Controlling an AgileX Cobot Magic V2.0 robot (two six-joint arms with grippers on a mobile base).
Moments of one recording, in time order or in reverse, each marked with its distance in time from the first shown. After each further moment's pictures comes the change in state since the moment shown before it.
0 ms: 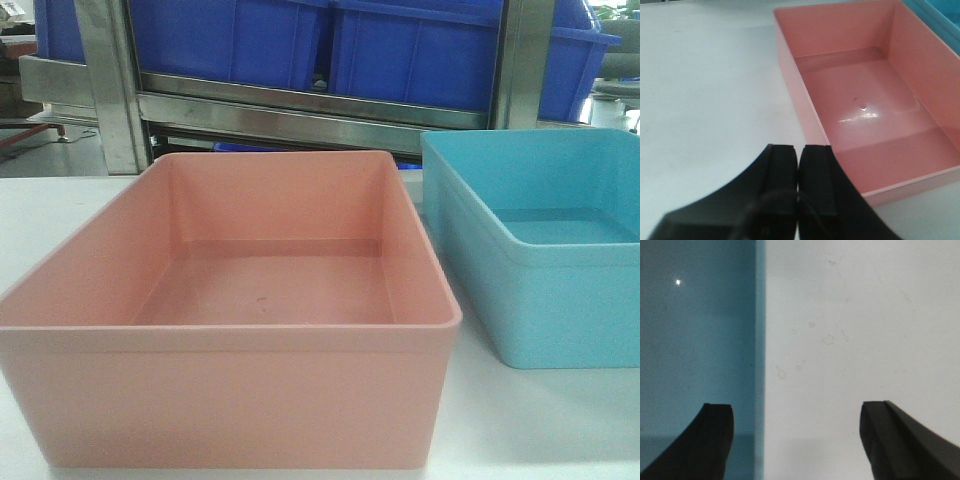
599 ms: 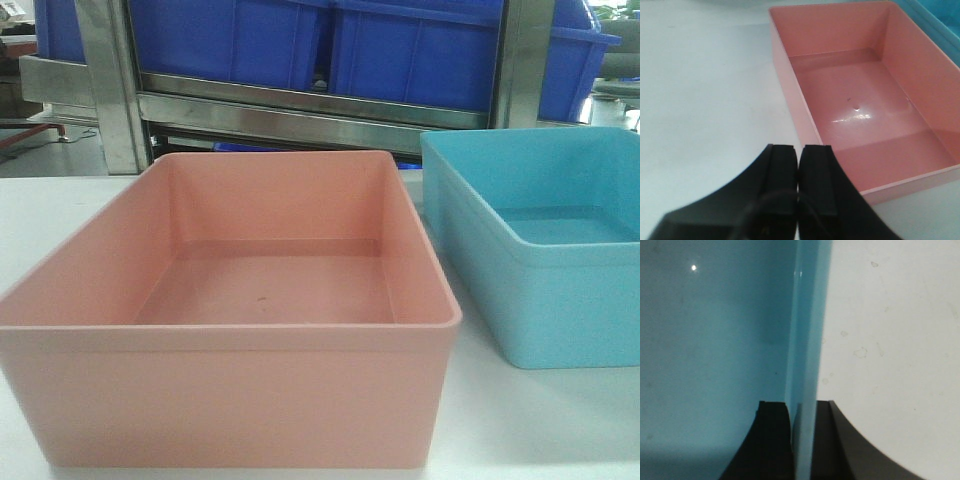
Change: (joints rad) left arm 0.000 0.000 0.000 -0.034 0.000 0.000; right arm 0.029 0.040 -0.003 0.012 -0.027 -0.042
